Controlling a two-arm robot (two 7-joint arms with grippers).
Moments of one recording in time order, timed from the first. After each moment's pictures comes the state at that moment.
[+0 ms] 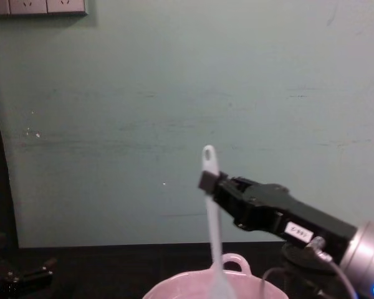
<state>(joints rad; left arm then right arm) -0.20 0.60 0.45 -1.41 -0.25 -0.12 0.03 0.35 0.23 -0.40 -1.23 0.56 -0.31 0.73</state>
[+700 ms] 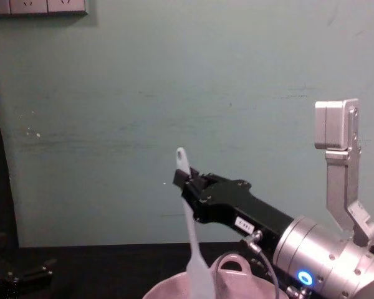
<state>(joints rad) -0.20 0.60 0.45 -1.41 -0.25 -0.12 0.03 0.56 0.06 -0.44 -0.82 0.44 -0.57 0.65</state>
